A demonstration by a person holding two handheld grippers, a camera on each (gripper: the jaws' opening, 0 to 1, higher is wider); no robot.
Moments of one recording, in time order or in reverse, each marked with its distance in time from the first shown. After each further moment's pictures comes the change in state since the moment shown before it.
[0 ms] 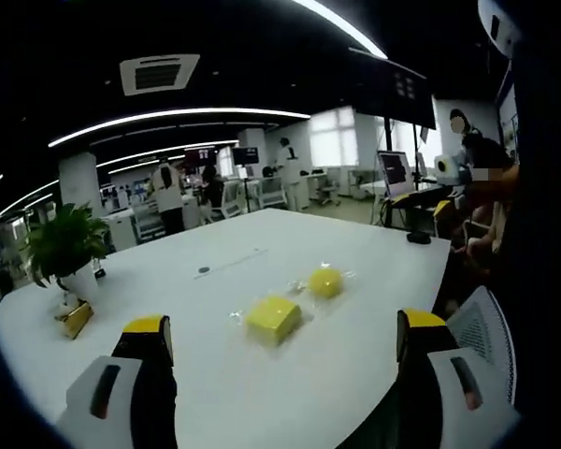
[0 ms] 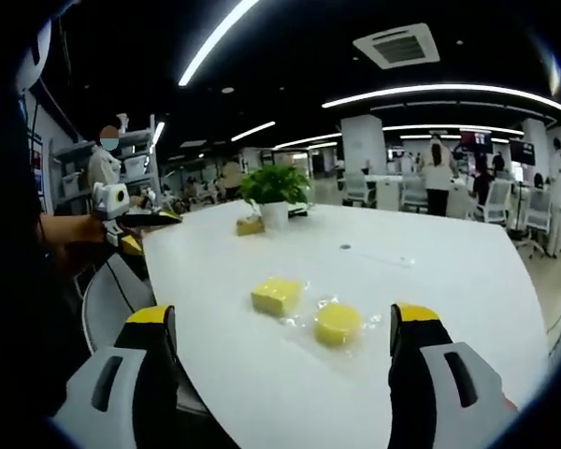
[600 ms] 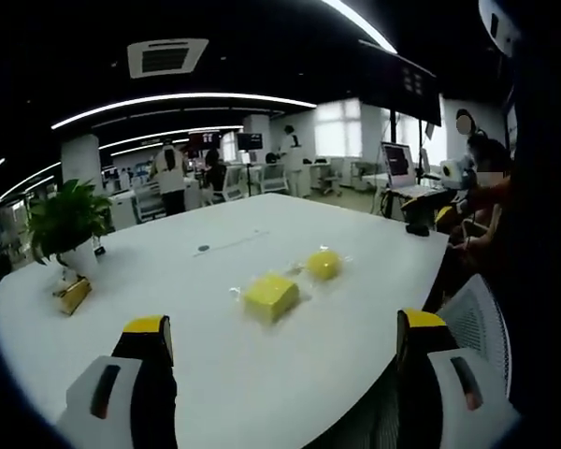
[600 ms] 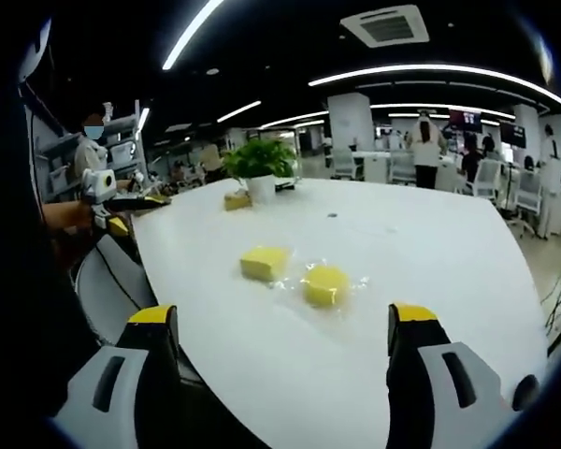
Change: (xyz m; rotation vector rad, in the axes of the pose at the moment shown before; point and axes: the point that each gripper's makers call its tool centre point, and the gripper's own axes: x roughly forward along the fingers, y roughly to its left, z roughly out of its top) left arm -0.009 -0.002 -0.024 -0.055 0.068 0.000; right arm -0.021 -0.010 -0.048 0.048 0.098 -0.060
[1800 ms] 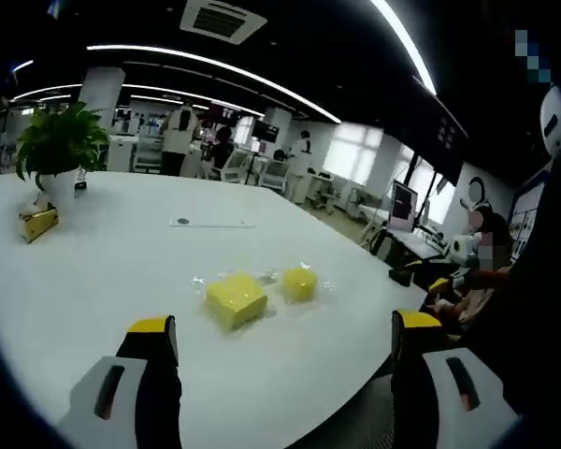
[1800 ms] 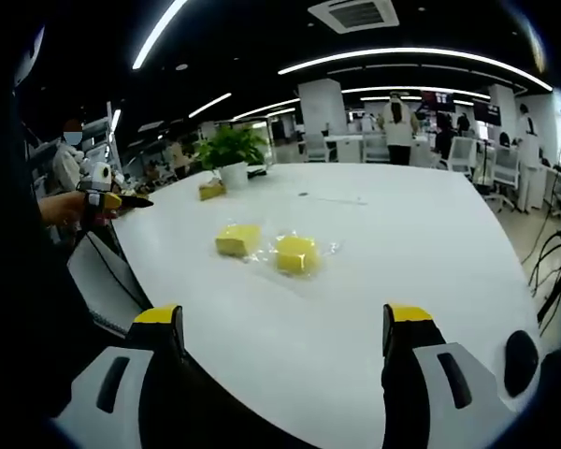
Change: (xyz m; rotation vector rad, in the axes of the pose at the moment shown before) left arm 0.054 -0.007 0.019 -0.346 0.002 -0.106; right arm -0.030 -0.027 -0.030 0.070 0.046 -0.104
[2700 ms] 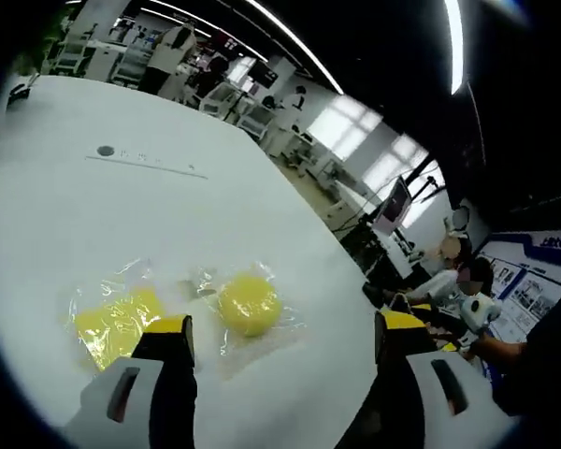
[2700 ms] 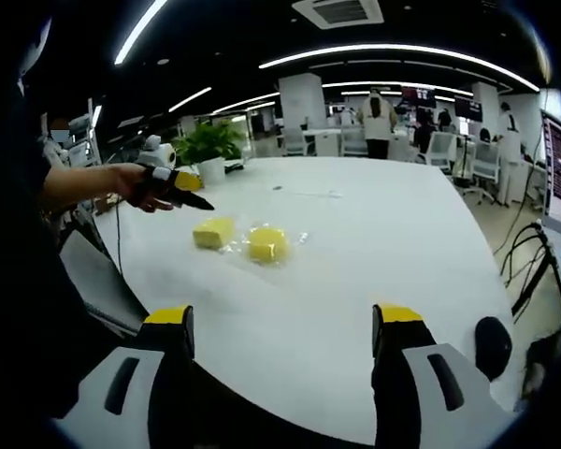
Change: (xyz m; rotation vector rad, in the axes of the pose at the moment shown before) left arm 0.212 -0.024 -0.015 -0.252 0.258 -0.131; right arm -0.030 -0.030 -0.008 0.022 0.041 -0.104
